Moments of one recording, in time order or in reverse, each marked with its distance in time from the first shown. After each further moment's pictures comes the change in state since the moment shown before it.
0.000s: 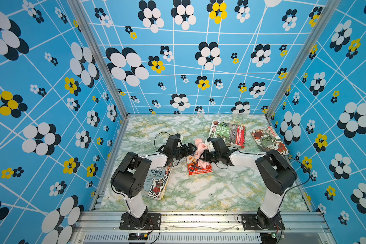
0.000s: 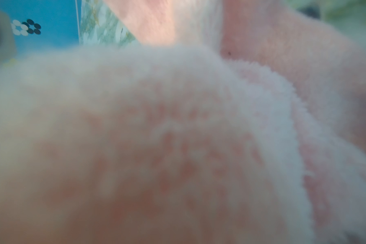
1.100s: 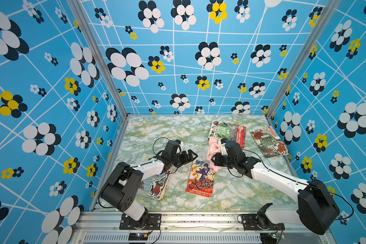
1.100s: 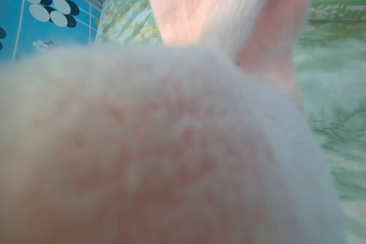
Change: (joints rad) left arm -0.066 -0.216 -0.142 -0.159 0.023 -0.031; right arm 0.071 -0.614 -0.301 -0.255 0.228 -0.048
